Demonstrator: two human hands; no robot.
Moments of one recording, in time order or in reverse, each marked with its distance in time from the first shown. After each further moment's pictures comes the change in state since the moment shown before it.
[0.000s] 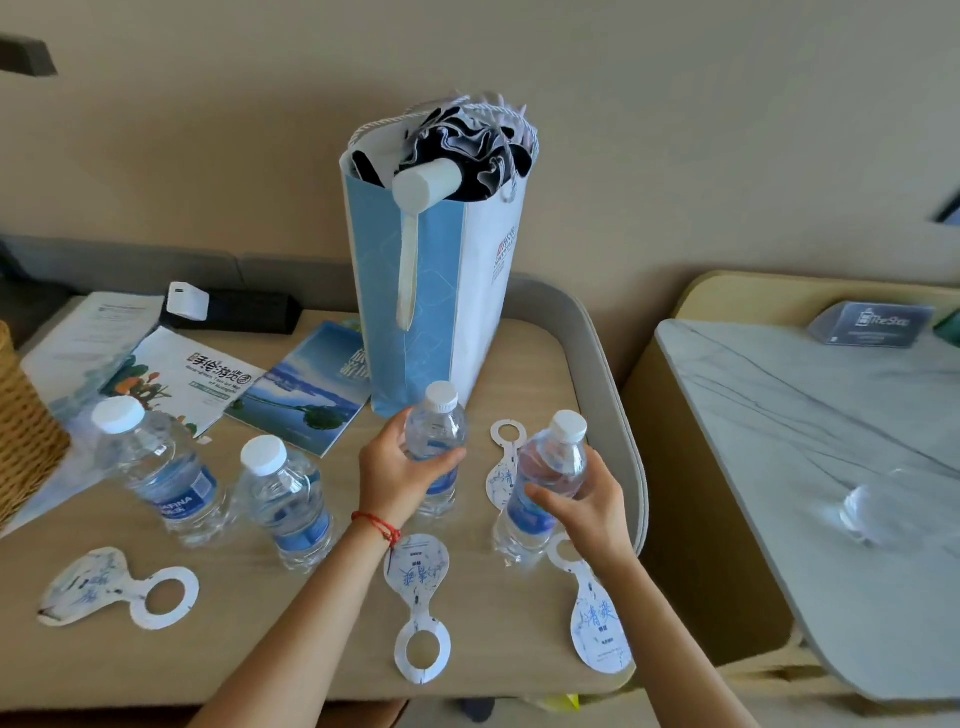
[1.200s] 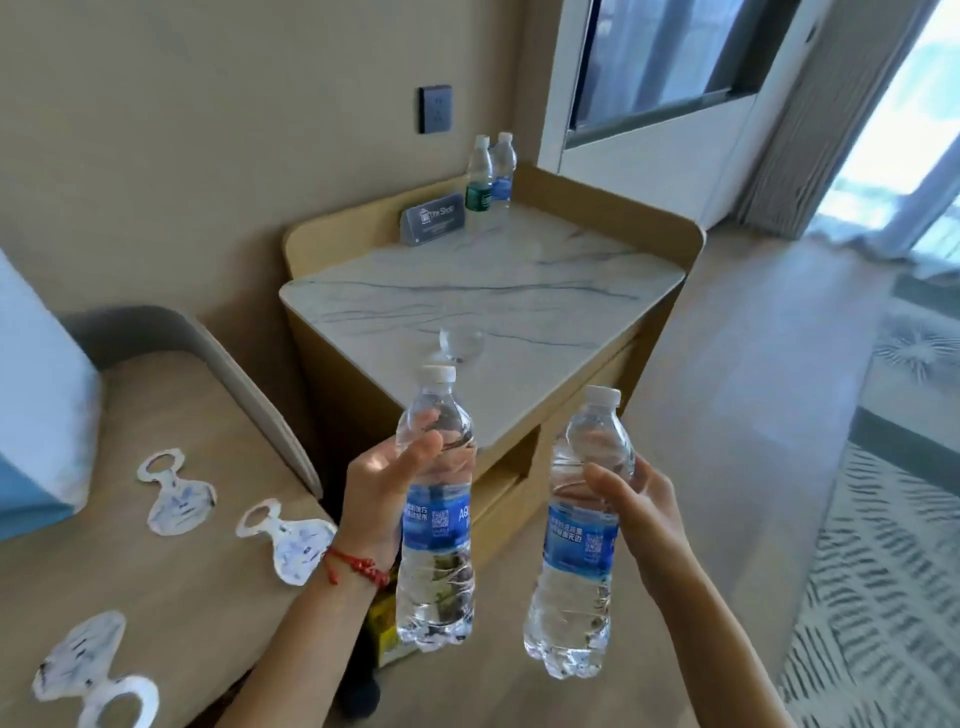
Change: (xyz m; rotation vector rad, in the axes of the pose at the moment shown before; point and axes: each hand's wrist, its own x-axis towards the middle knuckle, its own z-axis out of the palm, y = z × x) left_hand -0.237 0.176 0.164 -0.665 -1.013 -0.341; right_hand -0.301 -0.031 -0.251 0.188 0.757 0.119
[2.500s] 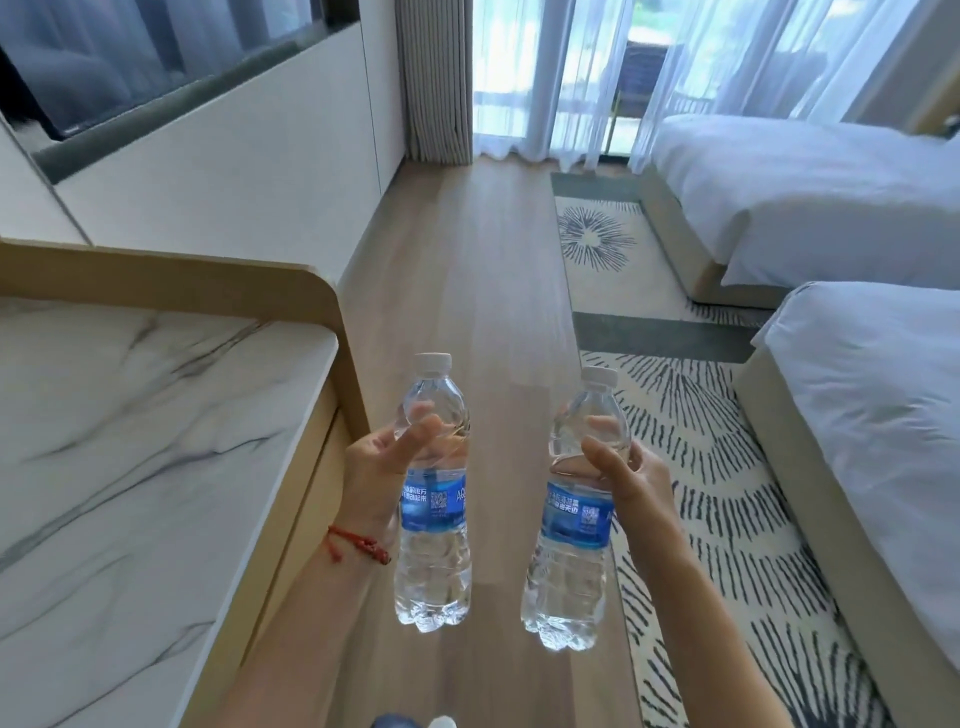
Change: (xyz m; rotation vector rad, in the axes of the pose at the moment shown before) left_hand 0.354 -0.176 0.441 0.165 -0.557 -0.324; right_hand 0.256 0.018 -0.383 0.027 0.751 0.087
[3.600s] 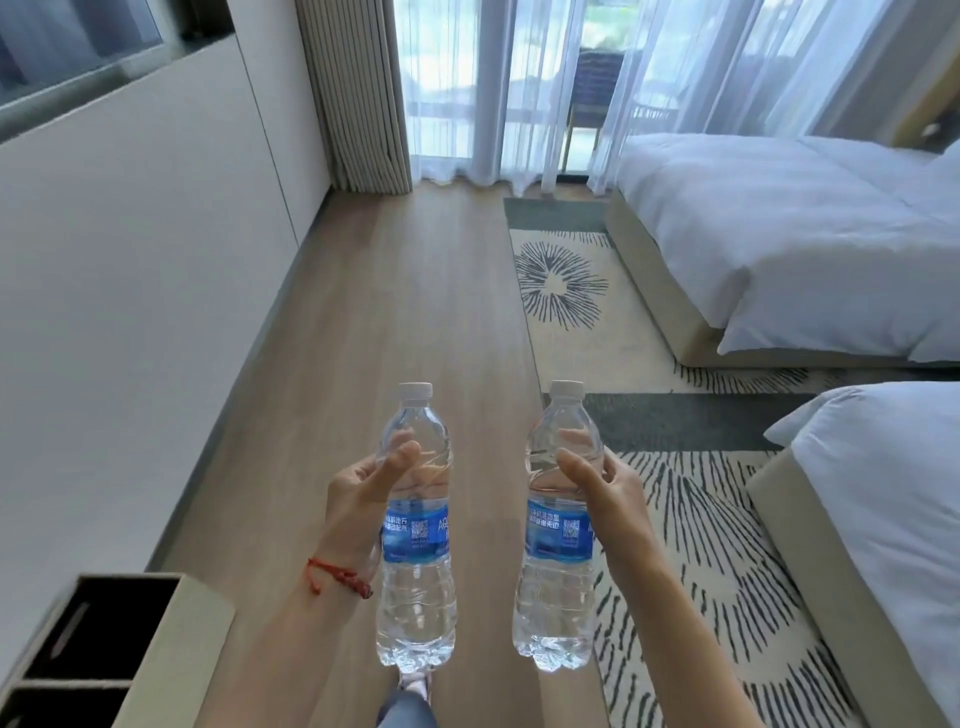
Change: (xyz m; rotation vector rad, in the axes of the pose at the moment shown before) left_hand 0.583 0.021 0.184 0.026 -0.037 -0.093; right_hand 0.600 -0.018 -0.028 -0.006 0.061 0.069
